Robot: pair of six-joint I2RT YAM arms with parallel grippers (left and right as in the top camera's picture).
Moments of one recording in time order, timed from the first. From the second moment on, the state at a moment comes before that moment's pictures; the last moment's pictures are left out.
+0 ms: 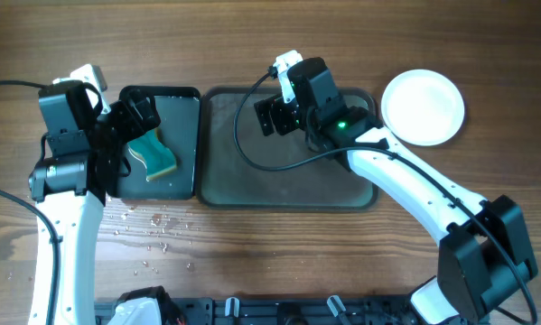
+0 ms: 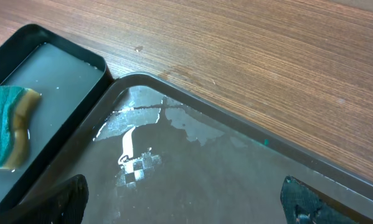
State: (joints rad) left arm 0.16 1.22 1.03 -0.55 0.14 -0.32; right arm 0.58 1.71 1.24 -0.26 -0.01 0.11
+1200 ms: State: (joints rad) left arm 0.16 1.22 1.03 -0.55 0.14 -0.32; right arm 0.22 0.54 0.68 -0.17 -0.03 0.11
